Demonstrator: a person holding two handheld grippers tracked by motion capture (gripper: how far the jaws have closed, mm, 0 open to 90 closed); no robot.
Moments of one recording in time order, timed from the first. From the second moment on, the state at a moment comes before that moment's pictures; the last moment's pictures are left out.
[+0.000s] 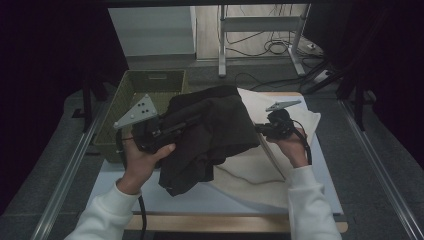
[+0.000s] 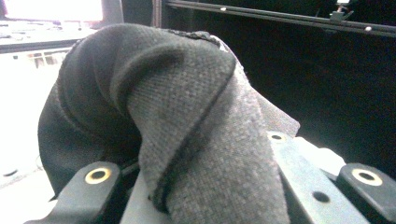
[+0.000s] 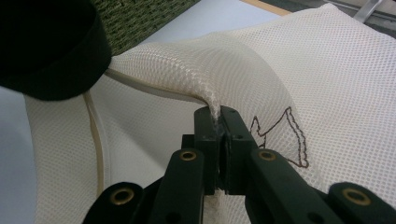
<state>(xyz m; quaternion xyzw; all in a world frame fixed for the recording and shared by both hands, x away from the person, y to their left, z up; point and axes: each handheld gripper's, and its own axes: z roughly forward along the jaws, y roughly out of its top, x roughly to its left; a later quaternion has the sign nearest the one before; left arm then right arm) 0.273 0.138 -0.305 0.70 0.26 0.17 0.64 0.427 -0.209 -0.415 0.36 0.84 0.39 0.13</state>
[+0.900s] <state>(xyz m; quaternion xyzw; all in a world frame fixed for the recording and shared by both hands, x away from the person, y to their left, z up) 0.270 0.107 -0.330 0.72 0.25 0.11 0.64 0.427 -0.209 -0.414 0.36 0.84 0.40 0.12</state>
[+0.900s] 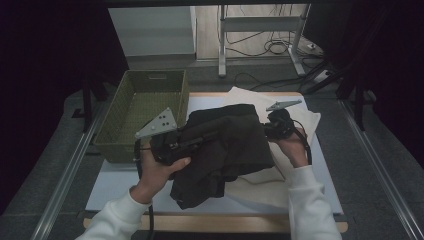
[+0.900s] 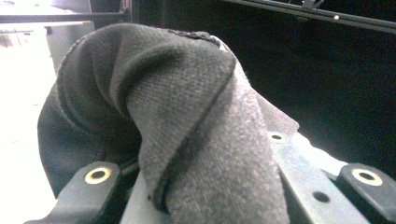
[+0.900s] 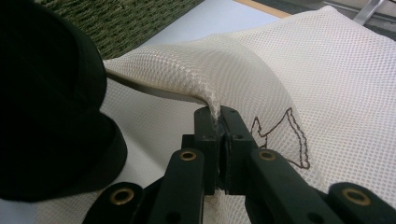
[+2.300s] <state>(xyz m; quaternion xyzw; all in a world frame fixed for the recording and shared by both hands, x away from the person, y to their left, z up) 0.283 0.065 -0.389 0.77 0.26 0.04 0.59 0.425 -0.213 -0.410 0.36 0.83 0.41 0.13</state>
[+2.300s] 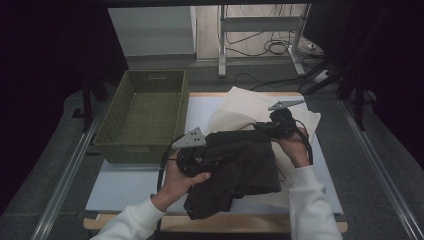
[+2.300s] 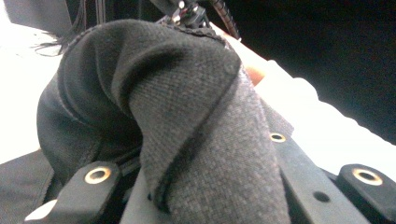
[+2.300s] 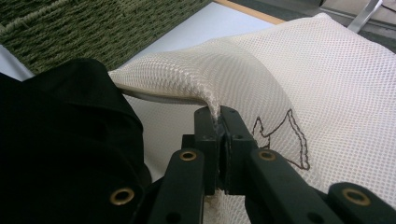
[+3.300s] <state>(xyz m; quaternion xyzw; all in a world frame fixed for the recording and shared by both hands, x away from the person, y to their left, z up) 0.304 0.044 -0.430 0.80 0.28 0.04 0.53 0.422 -0.212 -0.406 0.35 0.83 0.41 0.13</state>
